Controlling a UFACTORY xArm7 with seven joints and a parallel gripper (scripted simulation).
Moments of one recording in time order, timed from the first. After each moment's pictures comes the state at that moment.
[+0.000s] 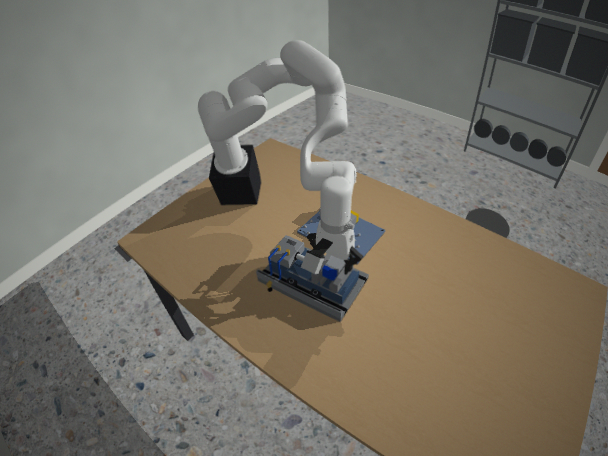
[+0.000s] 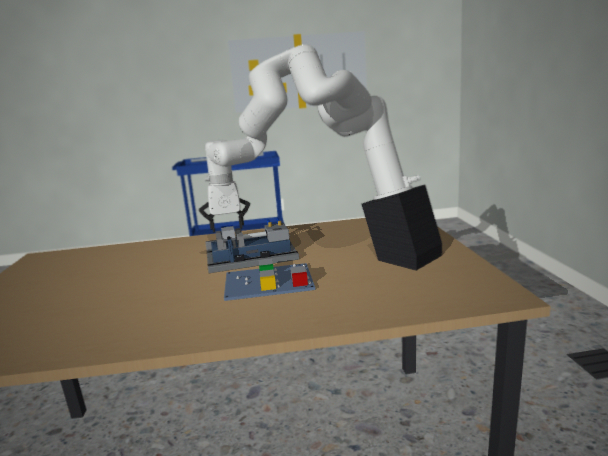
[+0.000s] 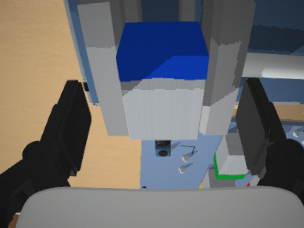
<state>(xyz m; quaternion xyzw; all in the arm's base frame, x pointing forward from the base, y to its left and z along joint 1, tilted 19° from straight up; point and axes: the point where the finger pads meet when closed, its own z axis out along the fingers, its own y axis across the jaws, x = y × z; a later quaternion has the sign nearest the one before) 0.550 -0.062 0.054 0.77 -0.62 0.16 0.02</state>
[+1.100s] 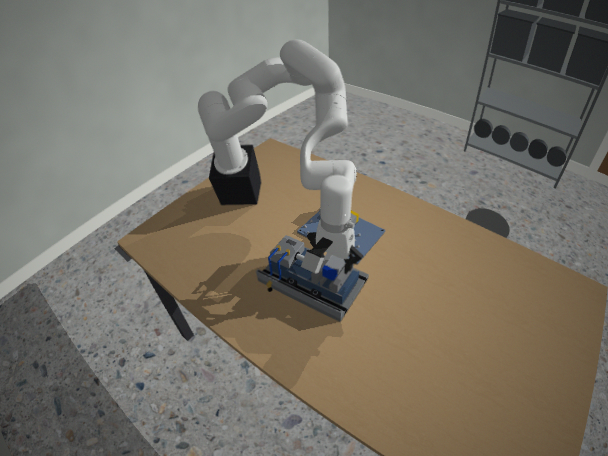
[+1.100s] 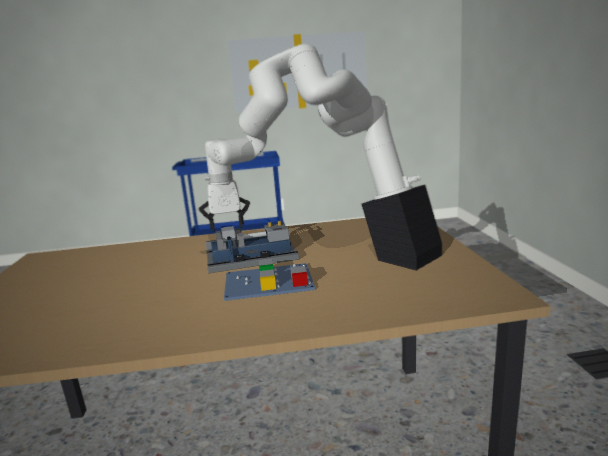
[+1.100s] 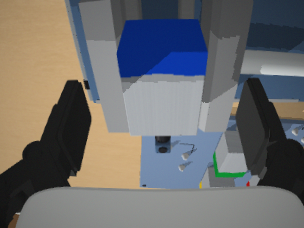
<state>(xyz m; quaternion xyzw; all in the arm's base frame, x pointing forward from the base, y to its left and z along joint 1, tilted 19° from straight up) 0.549 -0.061 0.057 0.77 -0.62 0.16 0.02</state>
